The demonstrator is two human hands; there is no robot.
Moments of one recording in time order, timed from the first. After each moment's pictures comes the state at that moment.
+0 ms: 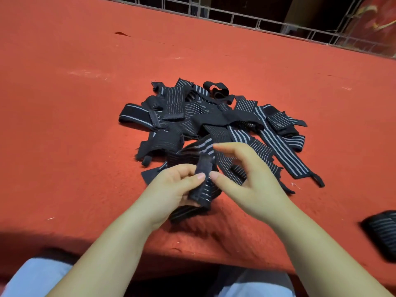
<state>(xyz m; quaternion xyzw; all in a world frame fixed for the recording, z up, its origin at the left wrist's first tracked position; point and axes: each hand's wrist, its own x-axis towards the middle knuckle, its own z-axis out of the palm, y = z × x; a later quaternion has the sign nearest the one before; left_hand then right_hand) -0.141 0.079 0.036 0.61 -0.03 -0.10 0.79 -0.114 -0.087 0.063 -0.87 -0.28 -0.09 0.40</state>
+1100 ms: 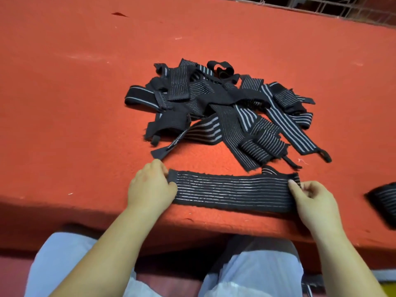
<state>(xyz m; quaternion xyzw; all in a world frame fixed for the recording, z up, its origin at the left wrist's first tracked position) -0.157 0.110 -0.017 0.96 0.16 0.06 0.23 -0.145 -0.183 -0.012 -0.90 0.20 -0.11 0.37</state>
